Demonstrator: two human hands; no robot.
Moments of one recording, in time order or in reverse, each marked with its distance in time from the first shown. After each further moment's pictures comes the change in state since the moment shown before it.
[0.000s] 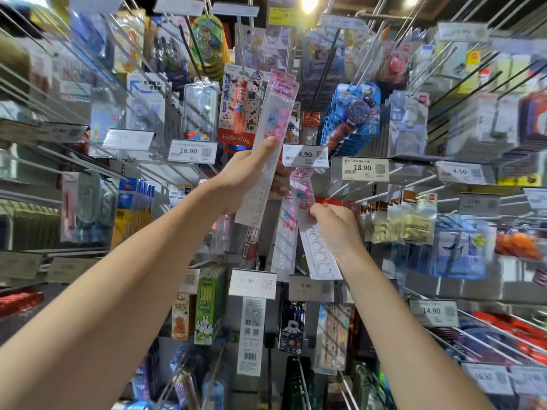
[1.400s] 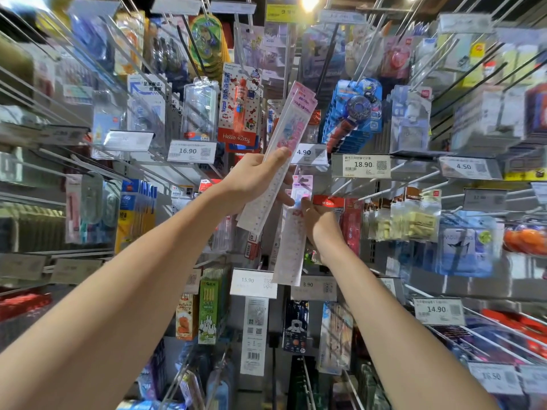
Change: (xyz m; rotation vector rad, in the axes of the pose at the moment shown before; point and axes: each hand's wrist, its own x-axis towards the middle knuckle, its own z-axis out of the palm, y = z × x) left_hand 0.018 -0.021 0.004 0.208 -0.057 0.161; right_hand 0.038 0.027 0.034 0.043 0.012 0.117
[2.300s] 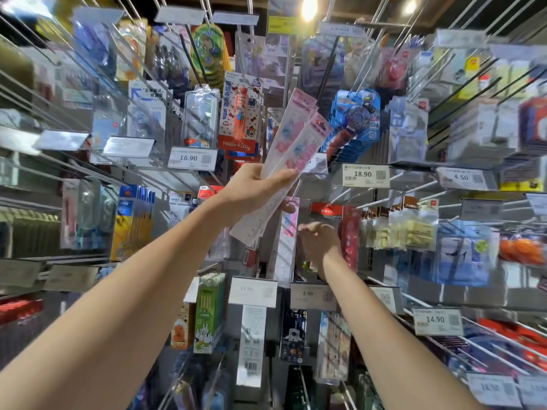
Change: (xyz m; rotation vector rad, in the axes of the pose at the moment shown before) left_hand 0.001 -0.013 -0.004 -0.060 -0.056 0.048; right_hand 0.005 0.024 -0.006 -0.220 -0.003 0.016
